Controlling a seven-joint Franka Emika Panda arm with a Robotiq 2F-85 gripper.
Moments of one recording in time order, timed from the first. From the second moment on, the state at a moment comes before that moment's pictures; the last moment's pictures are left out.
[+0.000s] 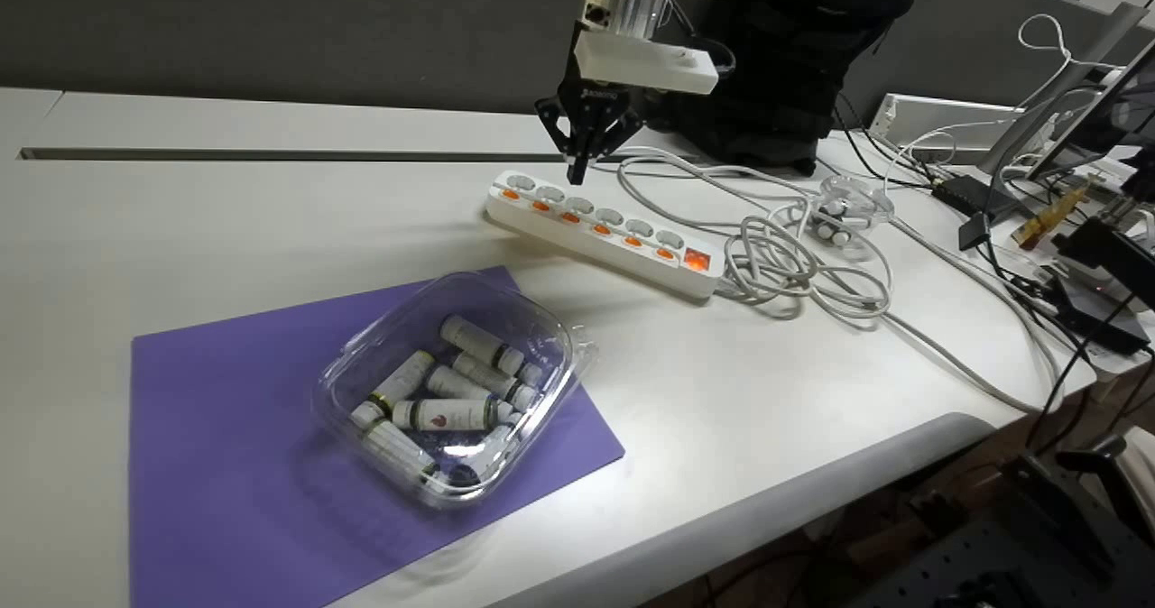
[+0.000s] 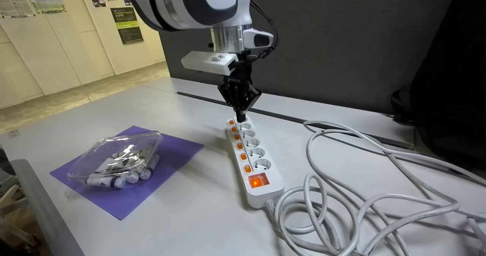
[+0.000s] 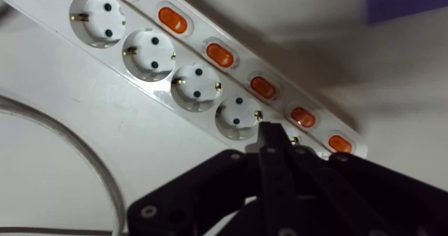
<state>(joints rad) 0.03 0.63 -0.03 -1.84 0.04 2.47 0.08</state>
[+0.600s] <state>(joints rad) 0.05 0.68 -0.03 -1.84 0.02 2.52 0.07</state>
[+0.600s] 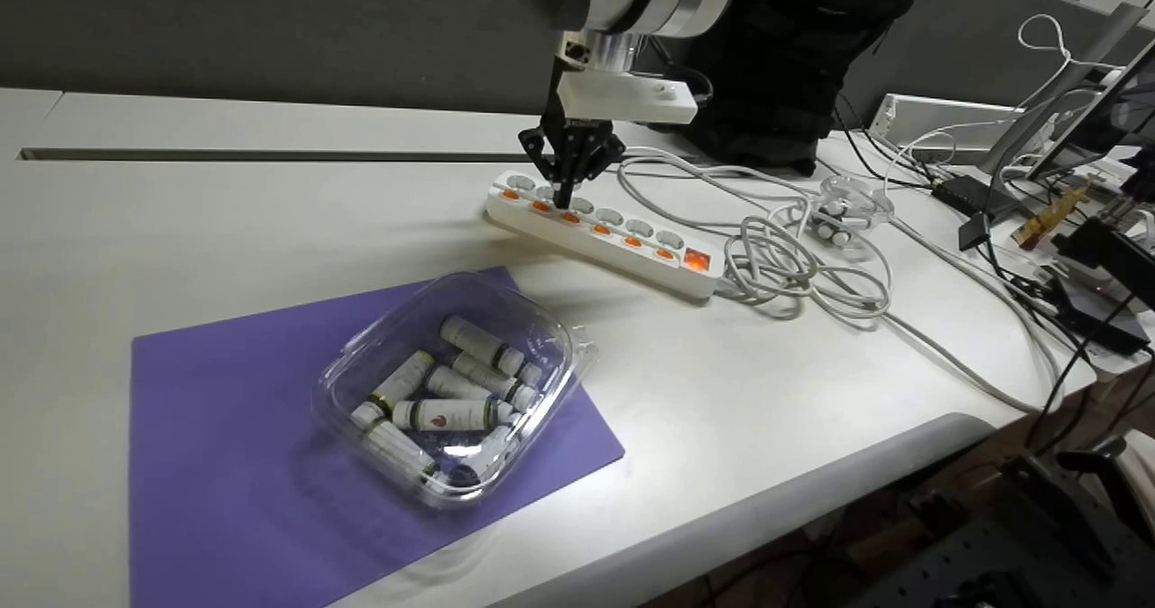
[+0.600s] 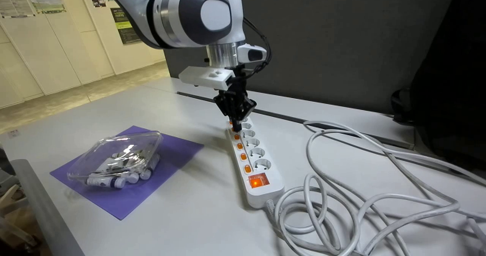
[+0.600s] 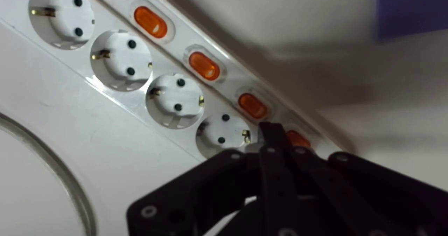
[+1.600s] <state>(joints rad) 0.06 0.66 -0.03 -1.90 0.02 2.57 0.06</state>
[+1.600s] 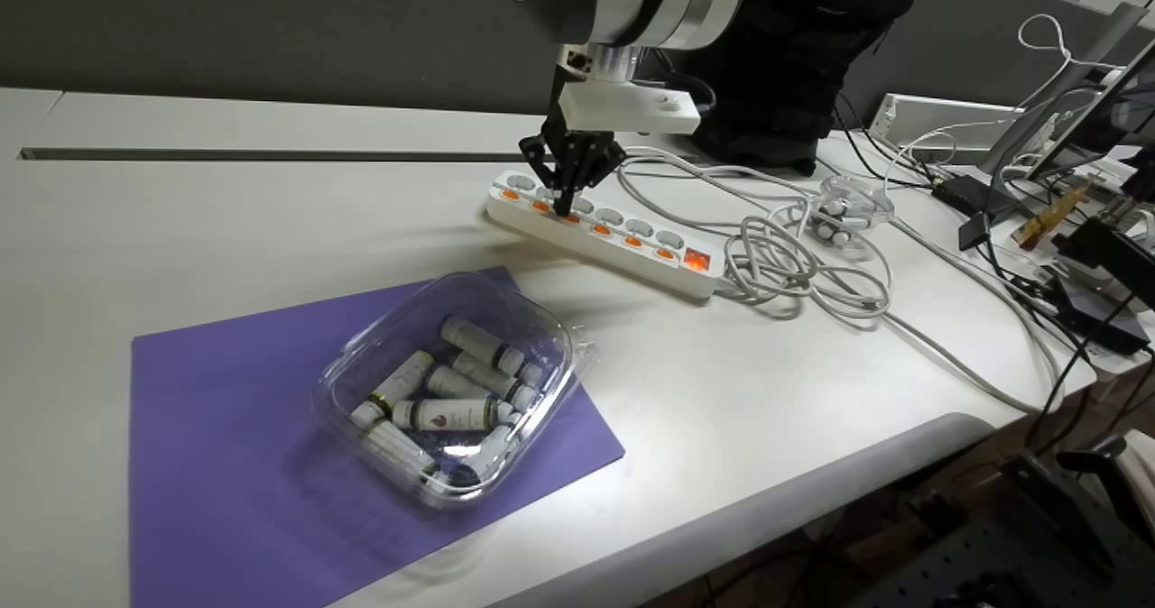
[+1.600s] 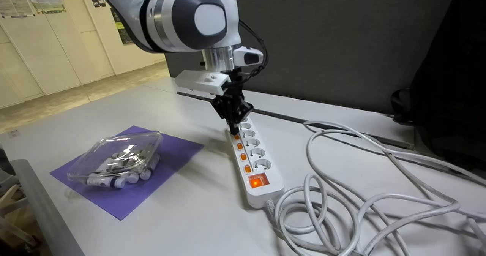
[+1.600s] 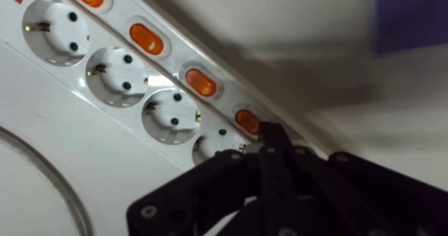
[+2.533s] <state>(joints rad) 0.06 0.62 -0.03 -1.98 0.02 2.66 0.06</state>
